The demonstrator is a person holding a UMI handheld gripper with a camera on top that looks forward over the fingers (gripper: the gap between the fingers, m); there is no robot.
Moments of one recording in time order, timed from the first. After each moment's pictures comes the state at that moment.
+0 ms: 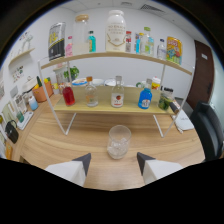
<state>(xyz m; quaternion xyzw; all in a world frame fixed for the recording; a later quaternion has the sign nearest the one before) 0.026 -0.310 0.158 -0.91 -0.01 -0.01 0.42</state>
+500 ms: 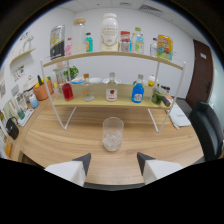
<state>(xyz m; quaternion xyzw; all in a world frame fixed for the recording) 0.046 -0.342 0.155 -0.91 -0.01 -0.01 0.42</state>
